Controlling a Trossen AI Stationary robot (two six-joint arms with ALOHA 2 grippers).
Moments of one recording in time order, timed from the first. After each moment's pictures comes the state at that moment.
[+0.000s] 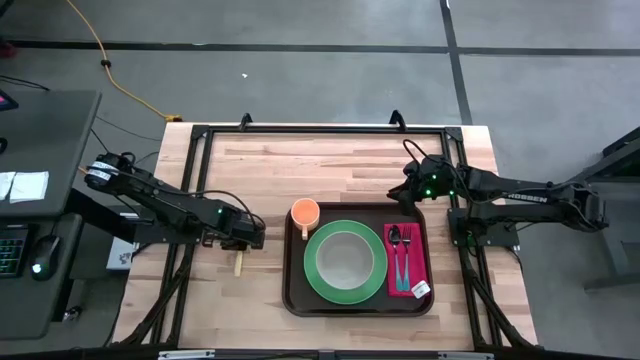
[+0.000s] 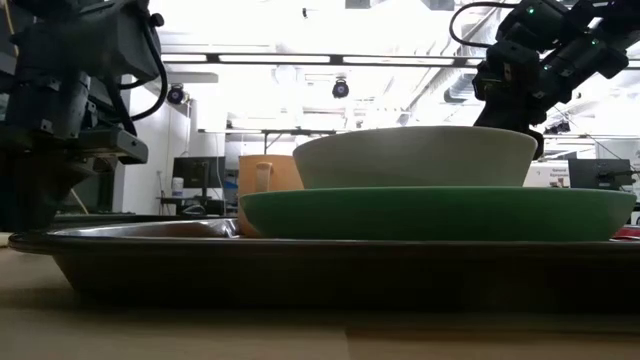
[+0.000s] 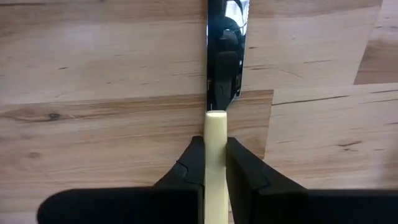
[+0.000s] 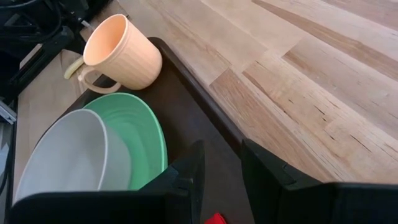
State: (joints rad) left arm -0.27 1.37 0.56 -0.64 0.12 -1.79; right arm -0.37 0.82 0.44 -0.26 -0.19 0.51
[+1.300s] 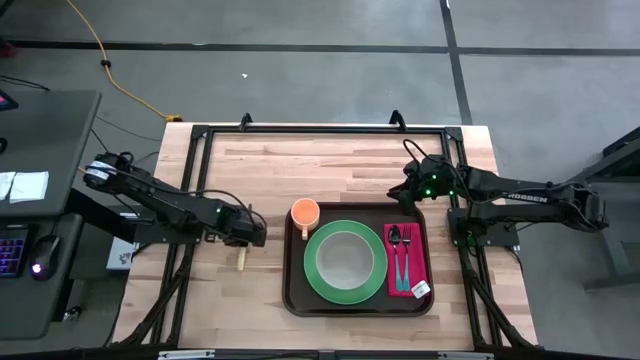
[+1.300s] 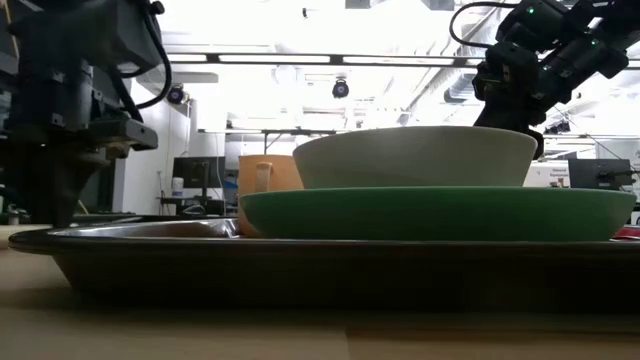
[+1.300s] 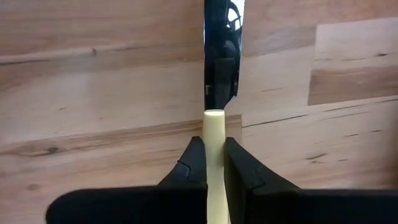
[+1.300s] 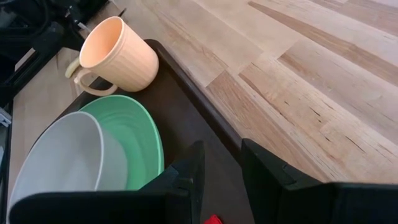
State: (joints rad) left arm -0.27 1.30 0.60 -0.70 -0.02 -1.73; right arm -0.37 0.82 0.44 -0.26 -0.17 0.51
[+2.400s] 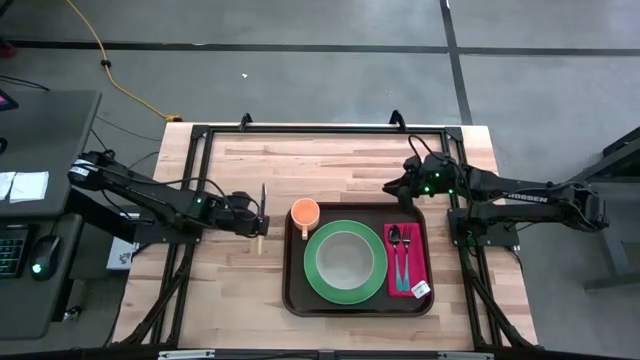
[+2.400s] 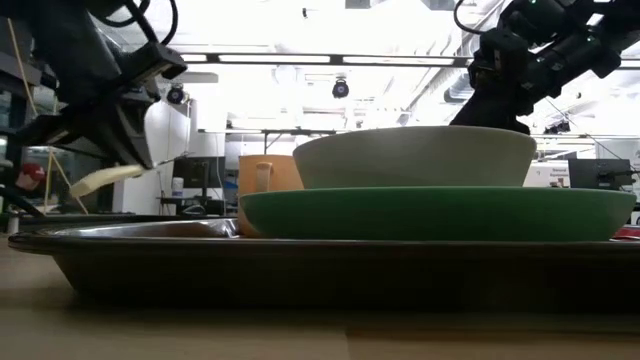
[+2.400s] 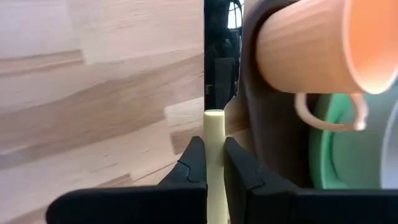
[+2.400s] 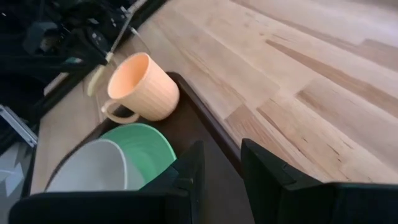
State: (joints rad) left arm -0.27 1.07 0.60 -0.58 -0.30 -1.58; right arm -0.37 0.82 0.44 -0.14 -0.18 0.52
